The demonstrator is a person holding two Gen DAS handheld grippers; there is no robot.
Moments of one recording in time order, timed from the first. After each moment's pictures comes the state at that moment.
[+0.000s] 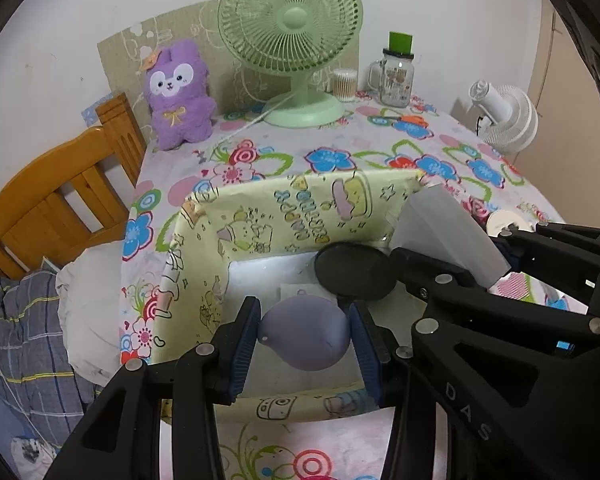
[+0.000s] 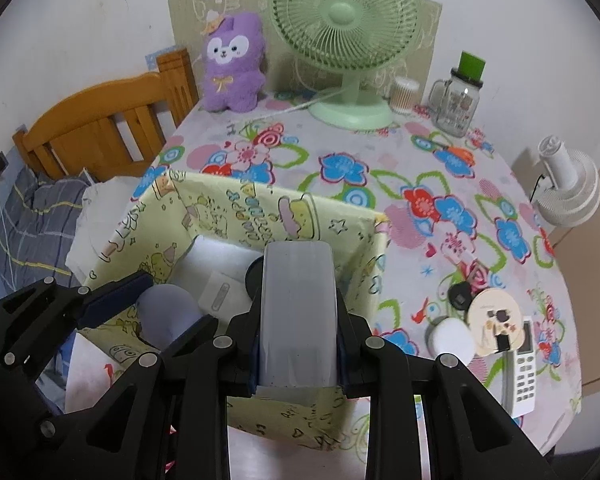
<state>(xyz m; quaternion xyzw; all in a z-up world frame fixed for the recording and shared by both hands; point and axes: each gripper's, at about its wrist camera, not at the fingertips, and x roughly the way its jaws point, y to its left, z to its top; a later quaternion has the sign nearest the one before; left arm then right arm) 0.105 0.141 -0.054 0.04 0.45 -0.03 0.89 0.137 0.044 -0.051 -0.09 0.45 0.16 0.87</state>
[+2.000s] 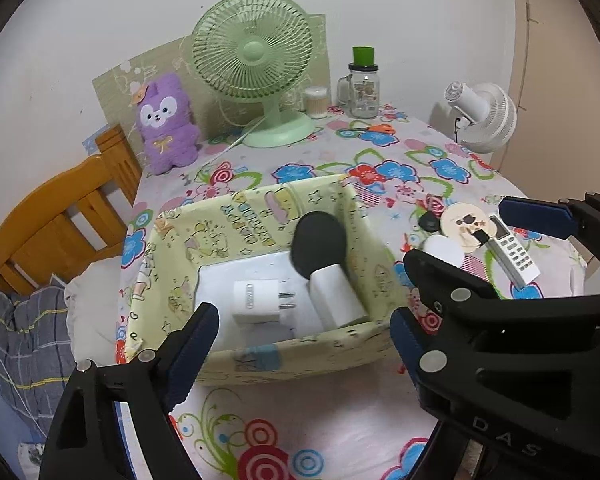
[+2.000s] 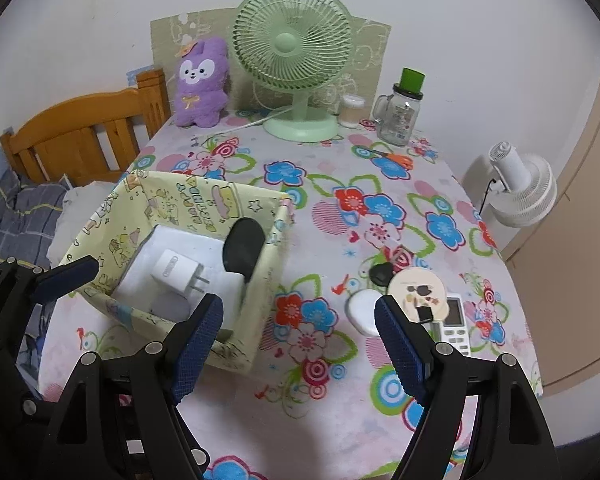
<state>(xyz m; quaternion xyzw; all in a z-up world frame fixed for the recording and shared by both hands) 0.062 0.082 -0.031 0.07 0.42 -0.03 0.91 0.087 -0.025 -0.022 -0.10 0.41 0.11 0.90</state>
